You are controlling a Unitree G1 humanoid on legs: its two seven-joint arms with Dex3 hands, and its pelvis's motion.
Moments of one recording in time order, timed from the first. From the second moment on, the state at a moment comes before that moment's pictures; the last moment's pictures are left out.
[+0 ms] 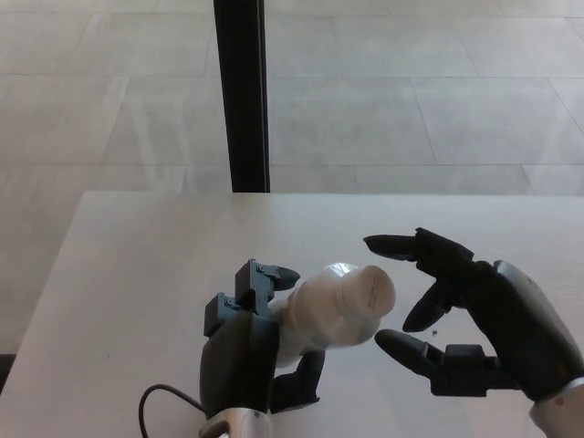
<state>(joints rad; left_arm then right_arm) -0.16 0.00 -0.40 0.16 0.49 0.18 0.44 -0.04 -0.31 0.22 -0.46 -0.44 0.13 0.12</state>
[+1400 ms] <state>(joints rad) -0.15 -0.02 -0.39 0.16 0.51 0.16 0.45 -0.01 -0.29 0.20 -0.44 -0.49 0.12 0.09</state>
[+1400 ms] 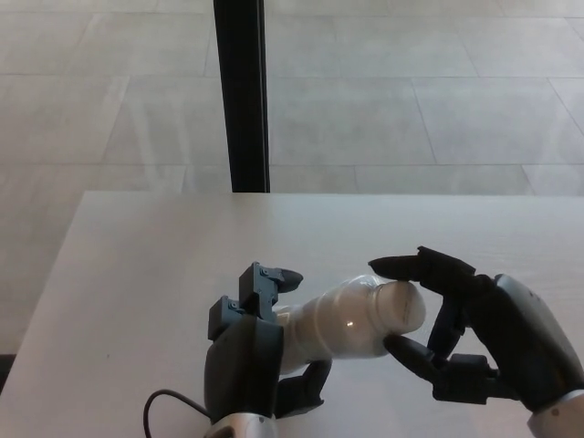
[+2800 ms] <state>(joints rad) -0.14 -0.03 -0.39 0.16 0.51 0.15 0.45 -0.01 -0.32 0.15 -0.37 -0.45 -0.05 0.07</state>
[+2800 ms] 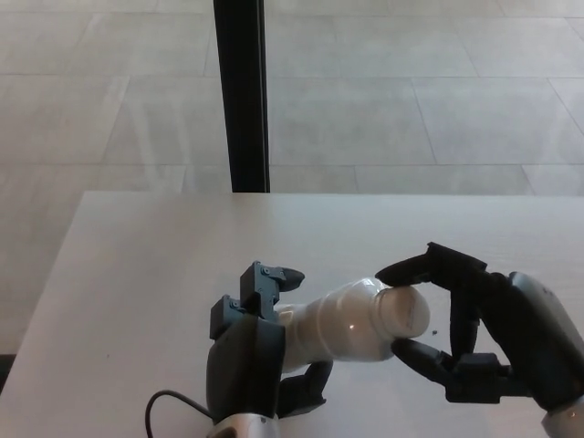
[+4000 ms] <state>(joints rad) -0.12 -0.03 -0.39 0.16 0.51 0.14 0.46 -0.09 -0.44 0.16 -0.22 -0.45 -0.36 0.08</state>
